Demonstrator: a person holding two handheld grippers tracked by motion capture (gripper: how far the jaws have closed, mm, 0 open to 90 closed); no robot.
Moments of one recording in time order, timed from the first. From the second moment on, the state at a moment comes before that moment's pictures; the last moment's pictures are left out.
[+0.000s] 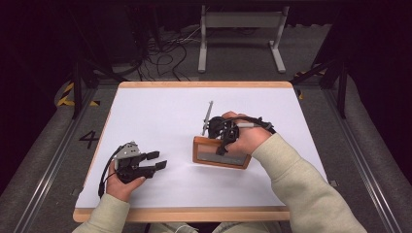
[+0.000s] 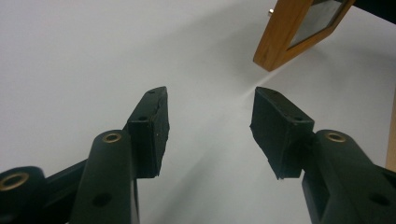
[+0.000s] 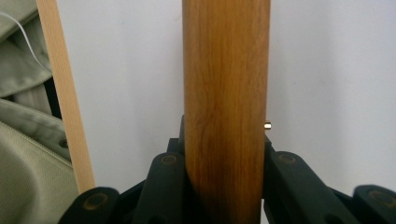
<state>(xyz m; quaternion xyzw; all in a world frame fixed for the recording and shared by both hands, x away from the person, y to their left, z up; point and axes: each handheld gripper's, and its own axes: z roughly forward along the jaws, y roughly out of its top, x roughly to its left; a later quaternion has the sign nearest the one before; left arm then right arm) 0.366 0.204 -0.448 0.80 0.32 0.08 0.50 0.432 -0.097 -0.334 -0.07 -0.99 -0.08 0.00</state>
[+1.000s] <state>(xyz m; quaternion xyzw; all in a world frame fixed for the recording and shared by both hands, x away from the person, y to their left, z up) 0.369 0.200 -0.448 0.81 0.31 0.07 0.50 0.449 -0.107 -0.355 -0.06 -0.99 -0.13 -0.02</state>
